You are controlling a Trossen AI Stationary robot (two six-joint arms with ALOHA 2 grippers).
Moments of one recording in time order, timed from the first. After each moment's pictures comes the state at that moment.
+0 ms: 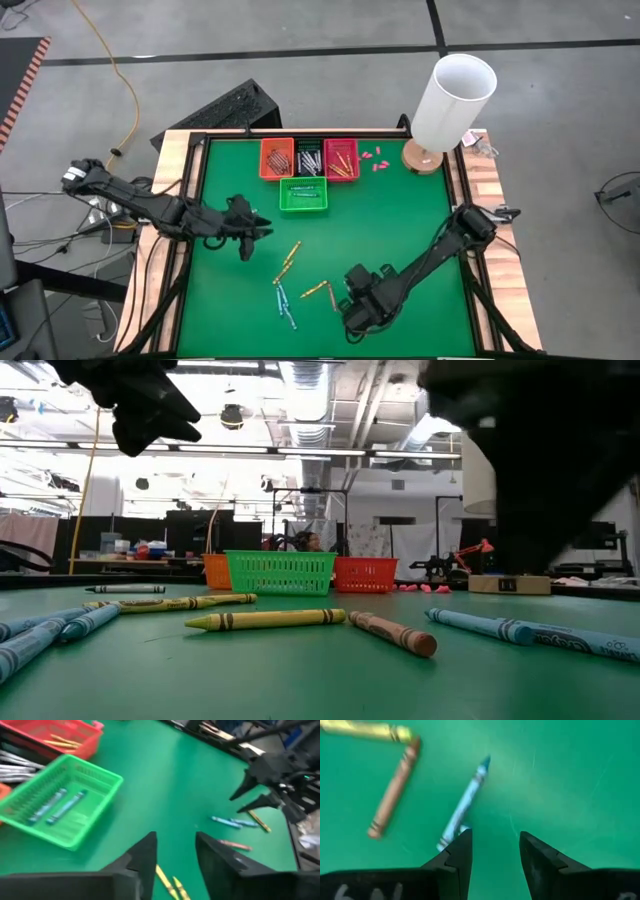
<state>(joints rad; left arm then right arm) -0.34 0.90 0.59 -0.14 -0.43 -0.59 0.64 2.03 1.58 -1.08 0.37 1.52</state>
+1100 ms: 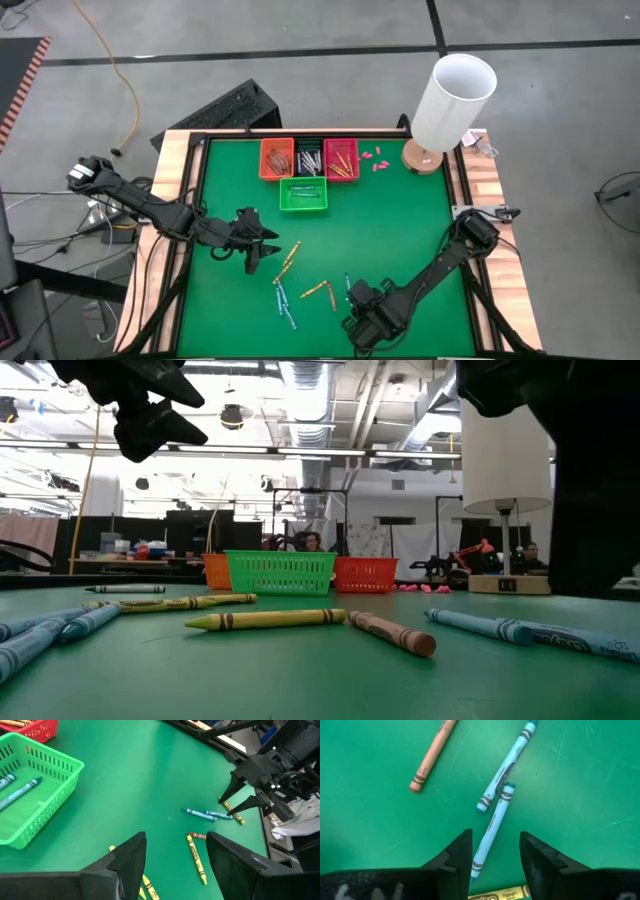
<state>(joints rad) -0.39 1.02 0.59 0.01 -0.37 -0.65 0.72 2.05 1.58 -0.96 0.34 1.54</state>
